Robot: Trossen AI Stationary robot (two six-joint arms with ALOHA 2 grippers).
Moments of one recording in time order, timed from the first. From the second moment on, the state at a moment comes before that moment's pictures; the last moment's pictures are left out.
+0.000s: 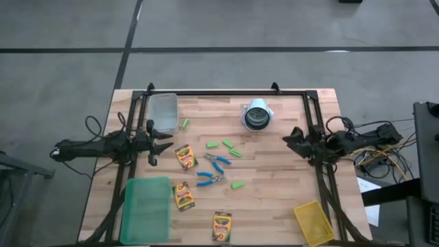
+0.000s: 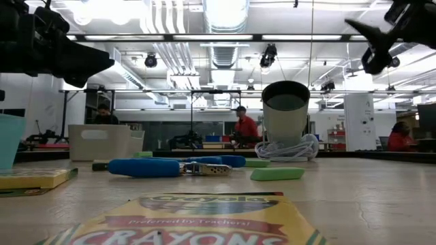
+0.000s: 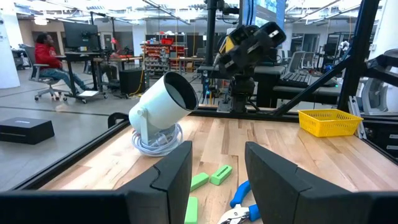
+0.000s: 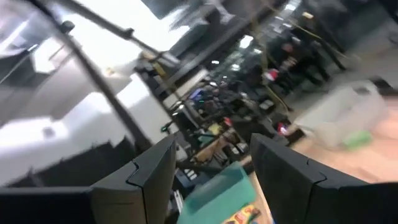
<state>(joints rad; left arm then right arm) -0.01 0.04 0.01 0.04 -0.17 -0.02 0.26 0.19 0.03 0.51 0.25 0.58</state>
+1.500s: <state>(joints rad) -0.01 0.04 0.01 0.04 -0.17 -0.02 0.55 1.60 0.69 0.72 0.38 0.49</state>
